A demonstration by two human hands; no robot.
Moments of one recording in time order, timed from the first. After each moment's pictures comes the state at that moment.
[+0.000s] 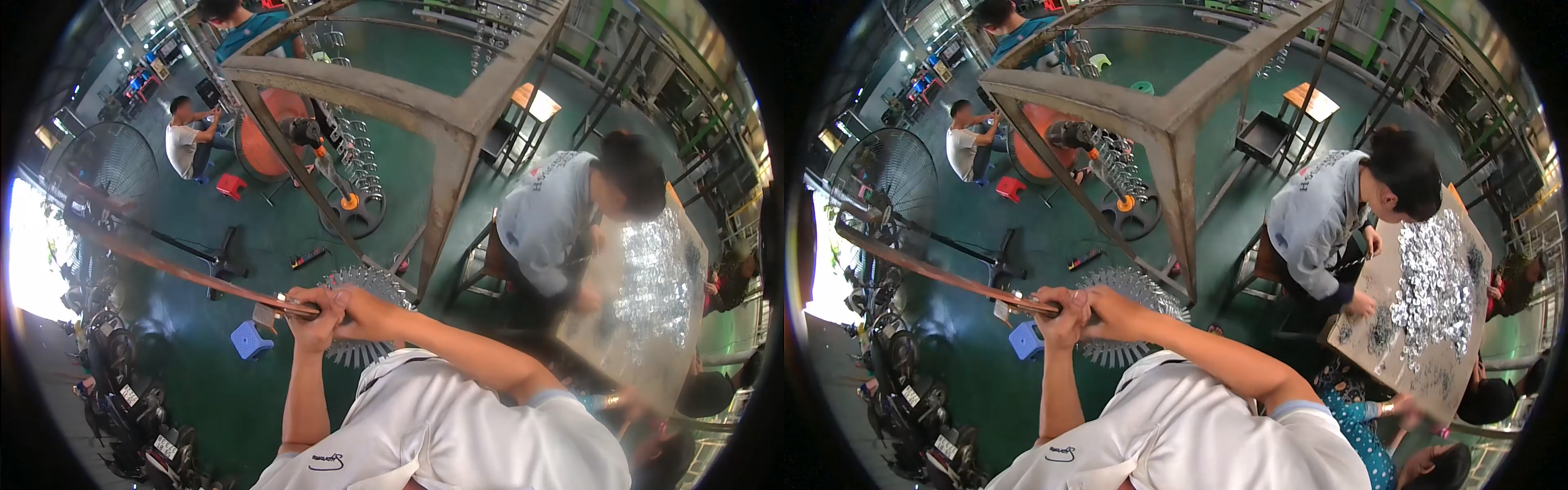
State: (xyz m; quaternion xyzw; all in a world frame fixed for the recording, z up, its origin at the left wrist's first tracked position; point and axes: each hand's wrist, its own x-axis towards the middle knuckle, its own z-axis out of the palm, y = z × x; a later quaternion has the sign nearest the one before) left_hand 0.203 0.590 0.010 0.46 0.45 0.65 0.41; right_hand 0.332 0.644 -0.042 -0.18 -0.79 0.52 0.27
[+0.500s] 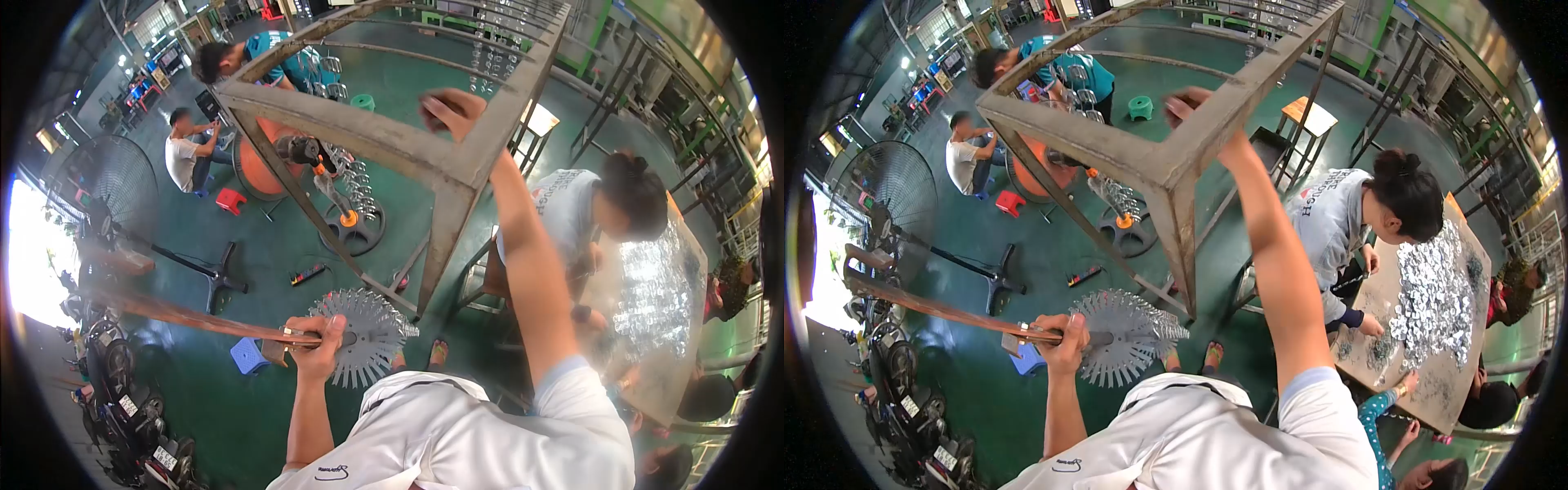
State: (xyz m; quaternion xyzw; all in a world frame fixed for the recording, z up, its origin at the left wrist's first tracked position) left_hand 0.208 0.596 0.017 0.46 0.49 0.65 0.36; right_hand 0.447 0.904 0.109 -0.30 -0.67 0.46 0.49
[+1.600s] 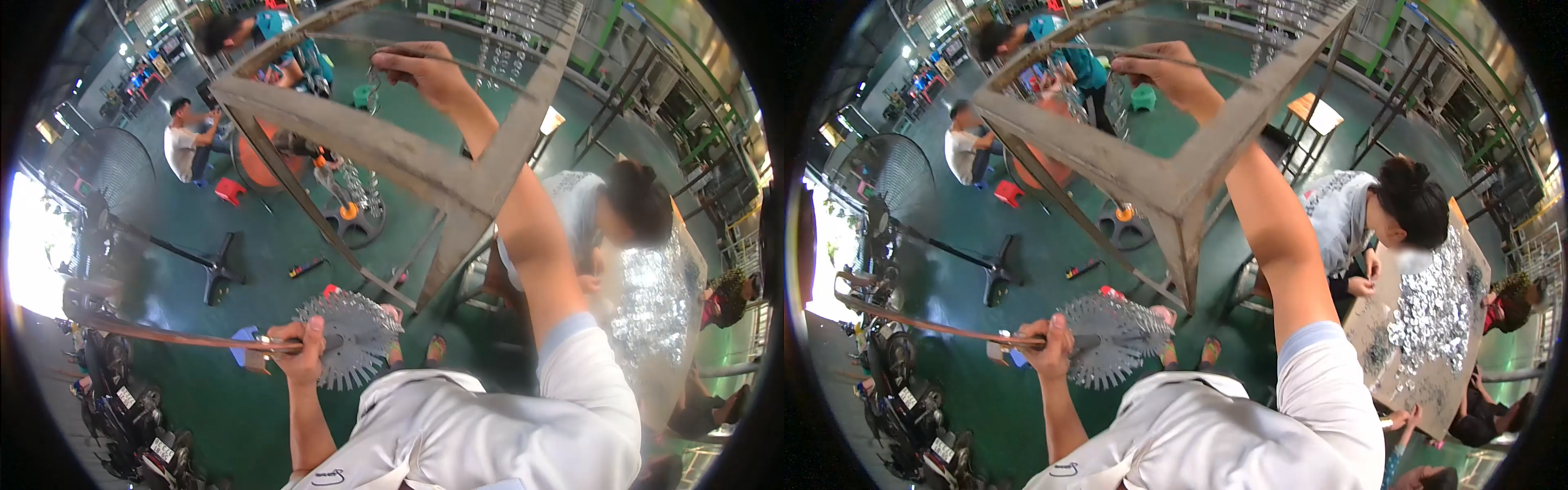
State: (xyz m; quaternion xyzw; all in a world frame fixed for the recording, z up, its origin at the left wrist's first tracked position) left_hand 0.189 0.593 0.005 0.49 0.51 0.66 0.25; right_hand 0.384 0.984 0.138 -0.18 -0.66 0.55 0.48
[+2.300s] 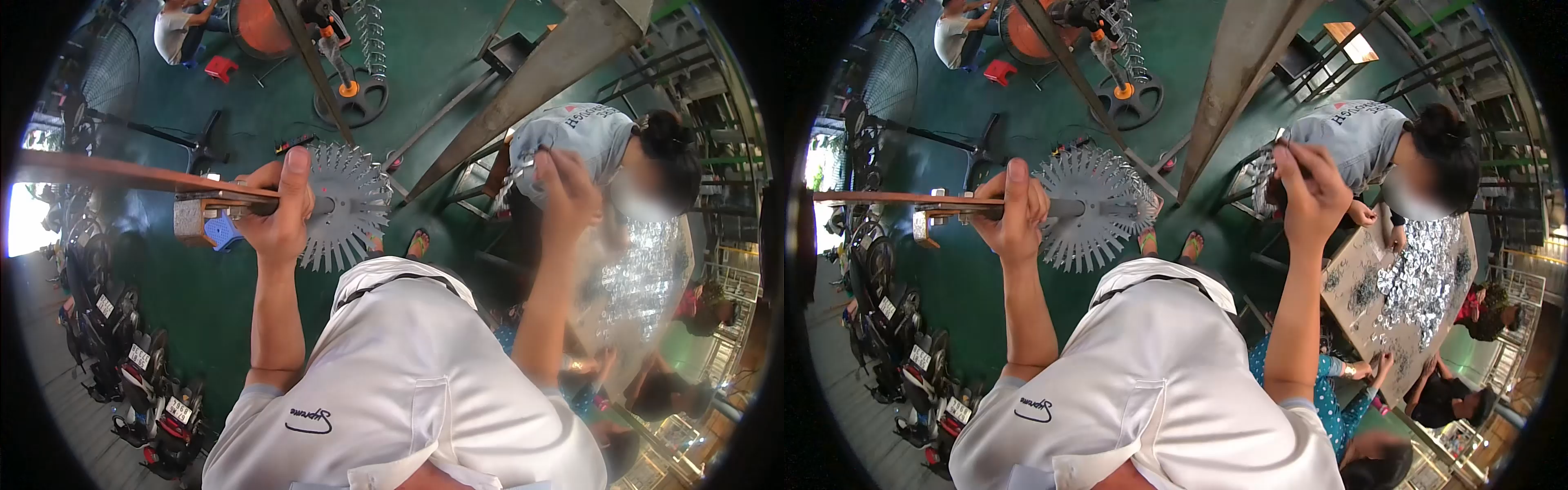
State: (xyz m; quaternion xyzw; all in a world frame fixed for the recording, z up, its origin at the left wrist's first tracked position) left_hand 0.206 0.601 0.038 0.46 0.50 0.68 0.27; right_hand 0.513 0.686 0.016 -0.50 -0.58 0.31 0.56
